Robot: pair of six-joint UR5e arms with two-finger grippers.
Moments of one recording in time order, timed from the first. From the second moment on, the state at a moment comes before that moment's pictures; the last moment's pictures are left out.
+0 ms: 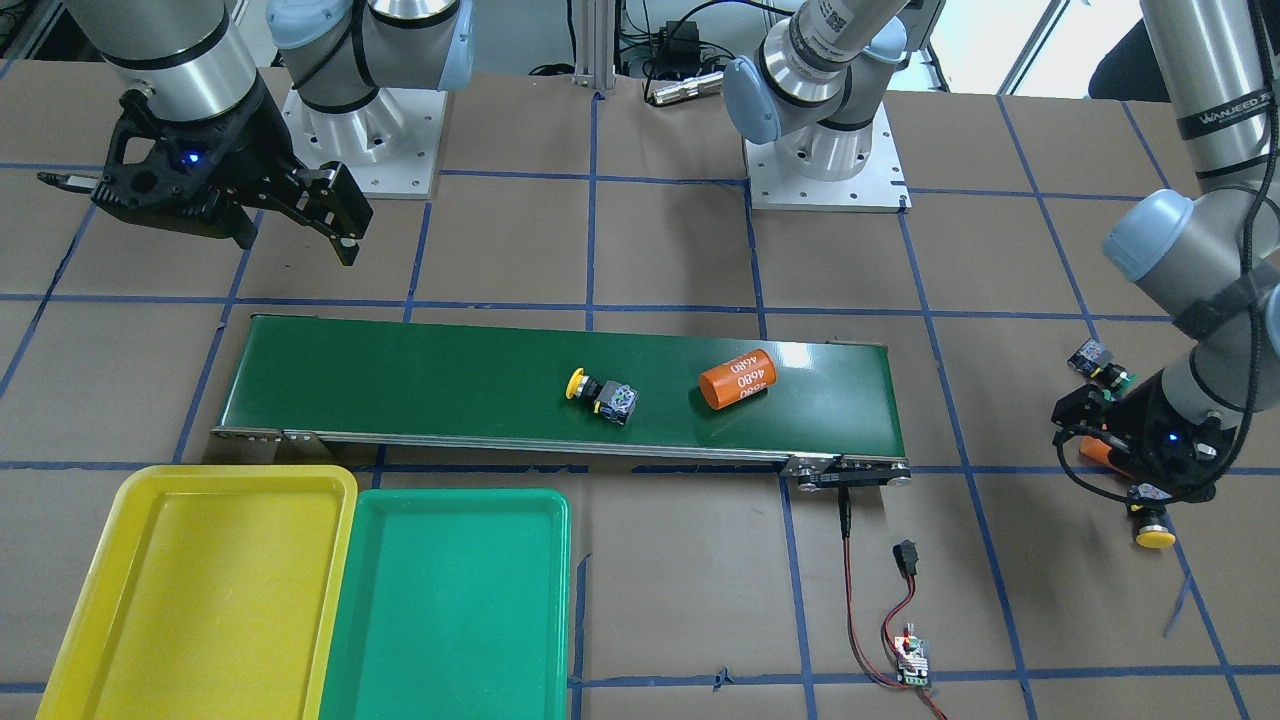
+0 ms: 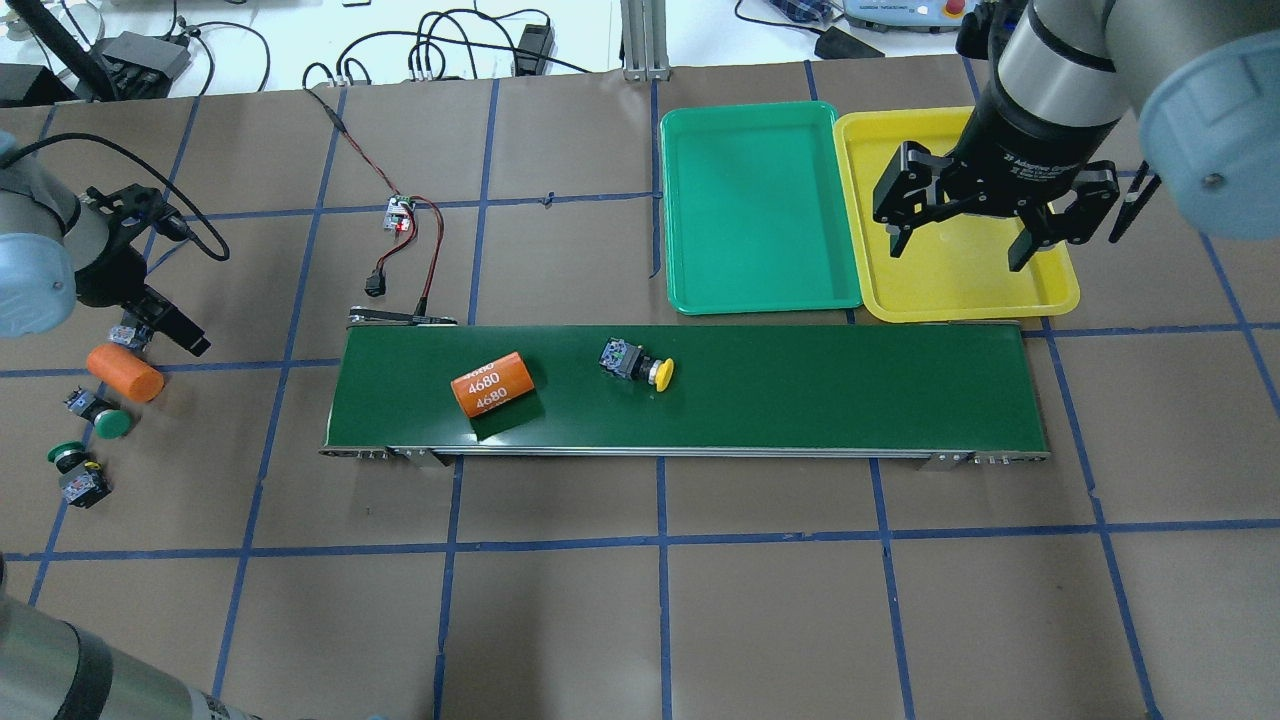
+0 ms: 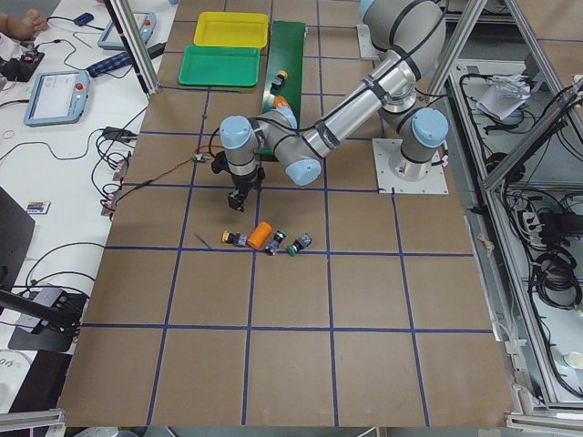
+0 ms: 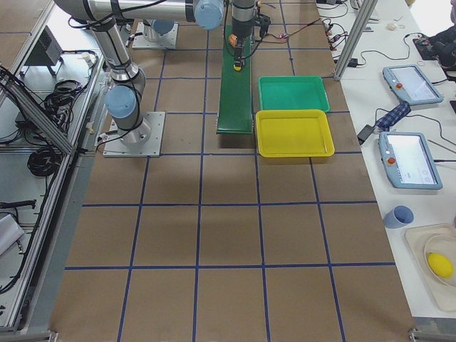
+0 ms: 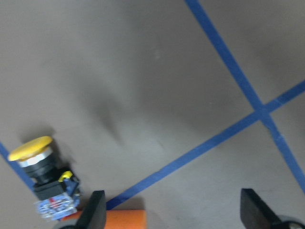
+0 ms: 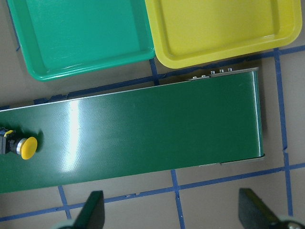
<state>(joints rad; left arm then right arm) -1.03 -2.00 -1.69 -1.00 1.65 1.07 1.55 -1.61 1.64 -1.59 -1.55 0.16</state>
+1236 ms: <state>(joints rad) -0.90 -2.23 -1.54 -0.96 1.64 0.86 1.55 -1.61 1.63 -1.59 -1.56 0.16</state>
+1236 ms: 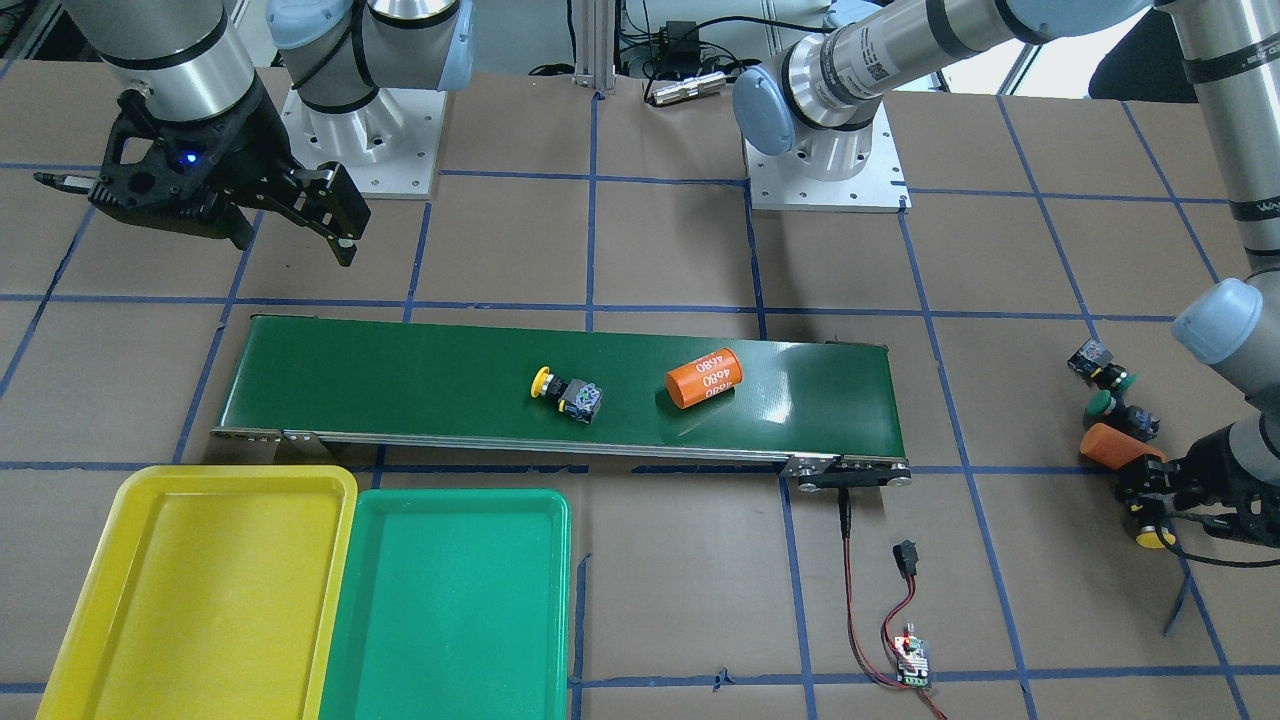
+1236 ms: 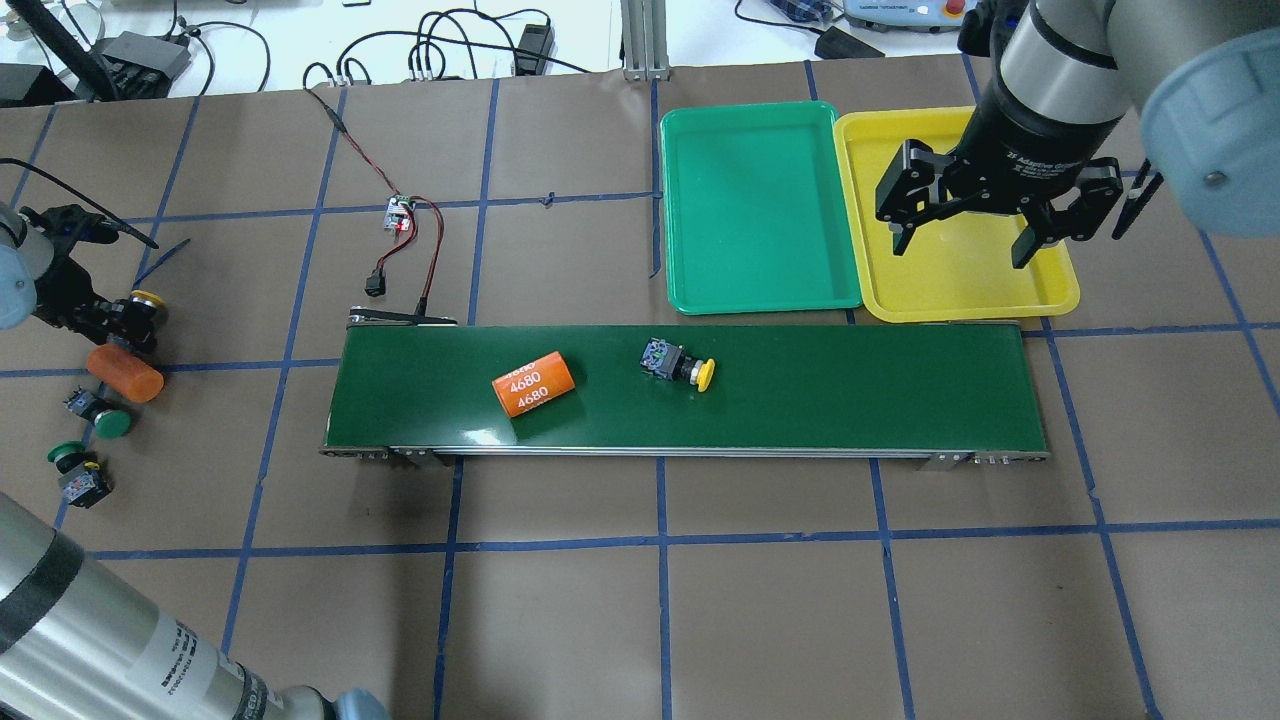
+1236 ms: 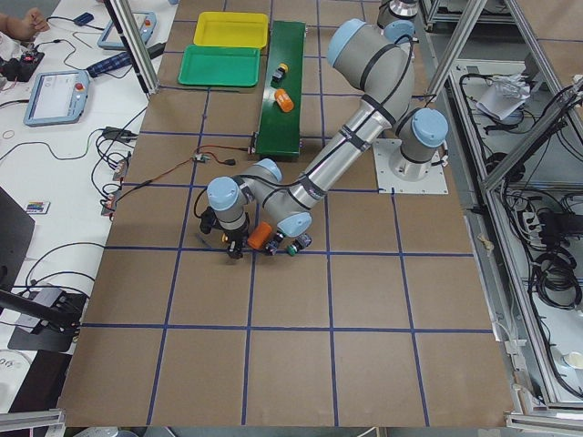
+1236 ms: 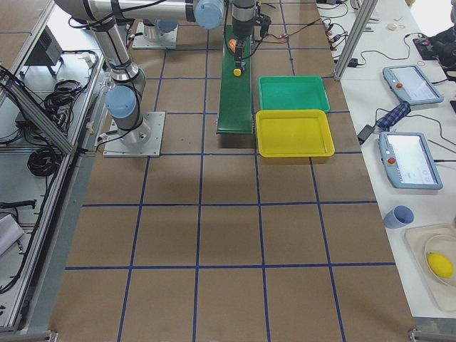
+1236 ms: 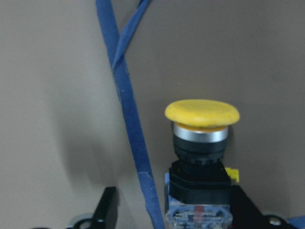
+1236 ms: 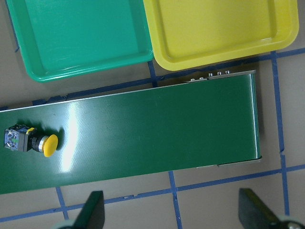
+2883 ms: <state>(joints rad) -1.34 -1.68 -1.98 -1.10 1.59 1.36 1.57 -1.52 1.71 -1.61 -1.55 0.15</state>
